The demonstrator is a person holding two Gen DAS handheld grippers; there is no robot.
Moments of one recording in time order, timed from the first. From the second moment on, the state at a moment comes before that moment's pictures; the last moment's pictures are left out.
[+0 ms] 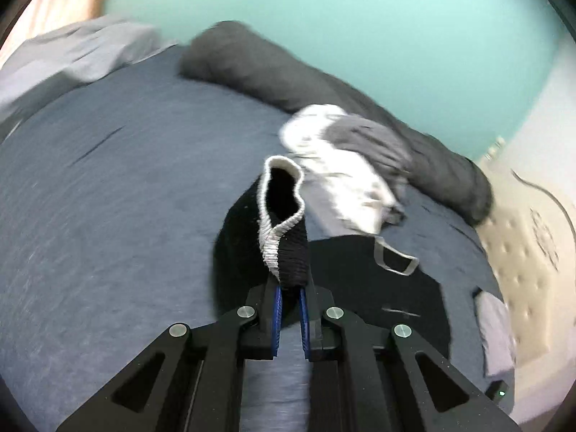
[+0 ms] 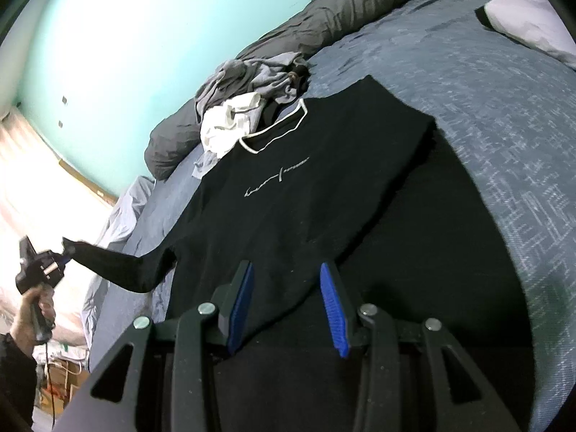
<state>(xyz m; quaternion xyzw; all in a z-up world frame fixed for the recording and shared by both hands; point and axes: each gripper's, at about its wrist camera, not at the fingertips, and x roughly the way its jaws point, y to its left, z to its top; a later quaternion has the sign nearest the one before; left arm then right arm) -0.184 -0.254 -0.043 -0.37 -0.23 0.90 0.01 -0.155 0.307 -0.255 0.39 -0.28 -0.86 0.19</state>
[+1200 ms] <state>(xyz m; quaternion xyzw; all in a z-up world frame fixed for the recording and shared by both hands) -0.222 0.124 -0.113 -0.50 -0.10 0.83 0.23 -0.143 0.386 -0.249 0.37 -0.32 -0.86 0.14</state>
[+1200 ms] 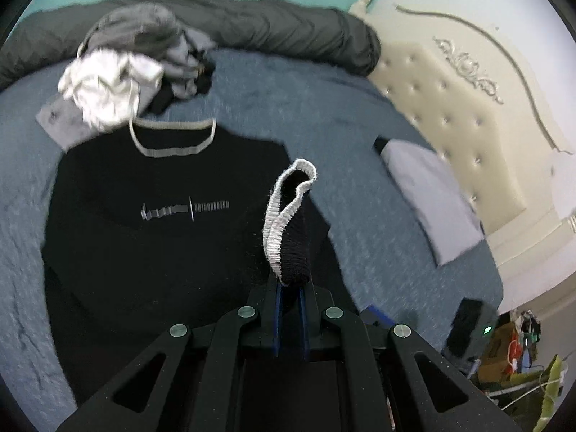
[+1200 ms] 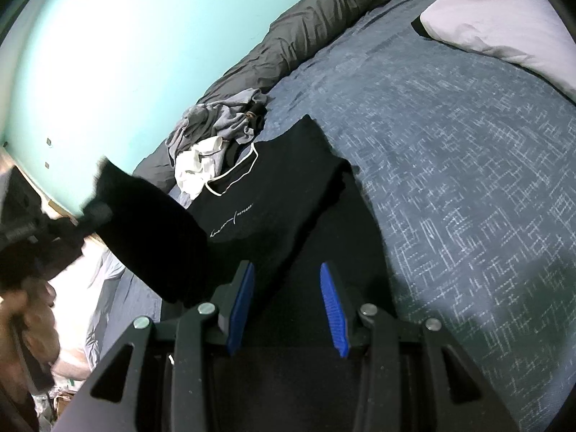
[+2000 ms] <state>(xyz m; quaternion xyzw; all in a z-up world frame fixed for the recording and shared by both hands) -0.186 -0.050 -0.208 -0.54 -0.17 0.82 0.13 -0.174 0.357 -0.287 0.46 -0.28 -0.83 0.13</state>
